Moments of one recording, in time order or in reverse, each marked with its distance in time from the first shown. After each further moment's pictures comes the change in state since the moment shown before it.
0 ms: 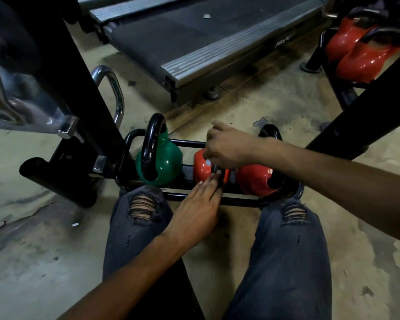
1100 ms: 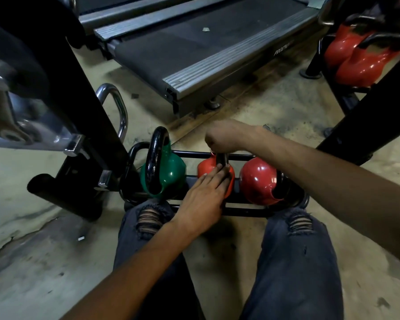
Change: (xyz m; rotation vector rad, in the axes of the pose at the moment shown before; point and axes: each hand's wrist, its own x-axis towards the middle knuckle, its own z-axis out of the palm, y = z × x) left_hand 0.044 -0.019 -0.024 -0.078 -0.008 0.032; right_hand 0.035 0.037 -0.012 0.113 -0.096 0.334
